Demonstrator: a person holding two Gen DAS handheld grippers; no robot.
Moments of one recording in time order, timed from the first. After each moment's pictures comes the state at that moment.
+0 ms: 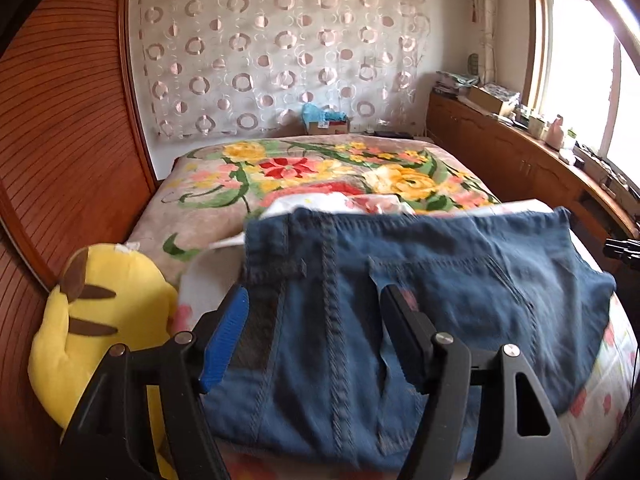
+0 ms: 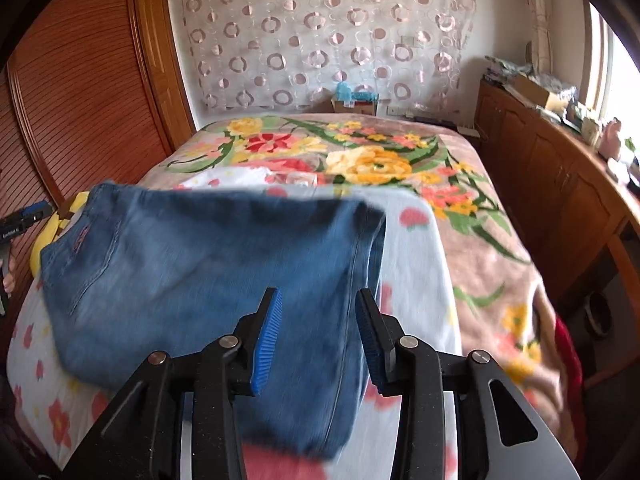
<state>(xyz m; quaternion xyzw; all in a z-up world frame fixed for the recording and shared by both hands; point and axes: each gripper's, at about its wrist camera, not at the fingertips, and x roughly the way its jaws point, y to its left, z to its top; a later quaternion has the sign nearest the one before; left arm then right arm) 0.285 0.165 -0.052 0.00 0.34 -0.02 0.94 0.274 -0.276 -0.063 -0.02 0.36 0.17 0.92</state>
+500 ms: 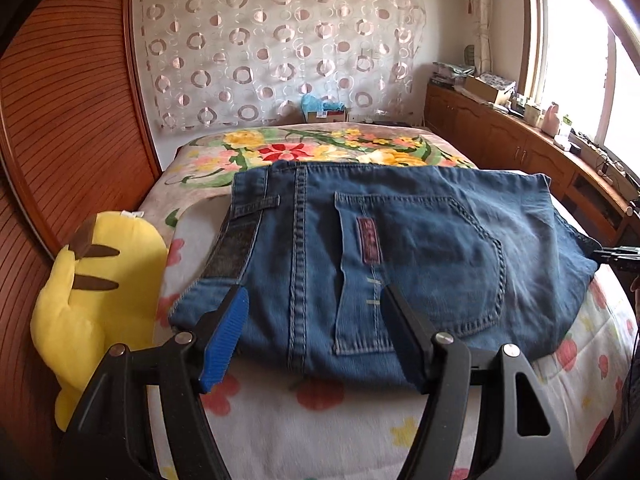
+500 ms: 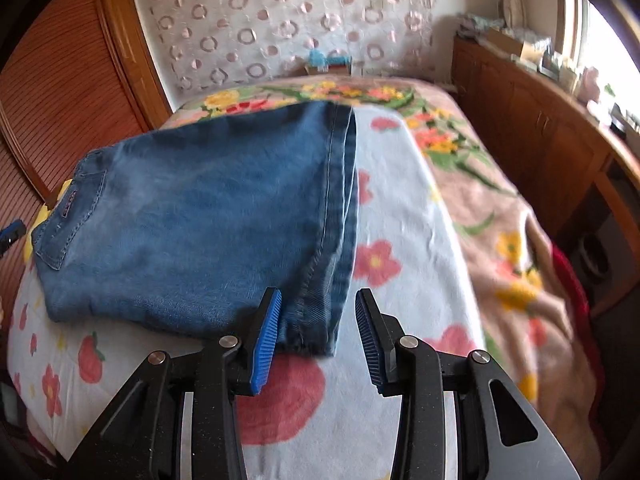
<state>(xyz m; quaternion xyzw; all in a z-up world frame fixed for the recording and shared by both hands) 0.224 0.140 -0.070 0.00 0.35 -0.01 0.93 0.237 -0.294 -0.095 0.02 0.42 0.14 0.89</state>
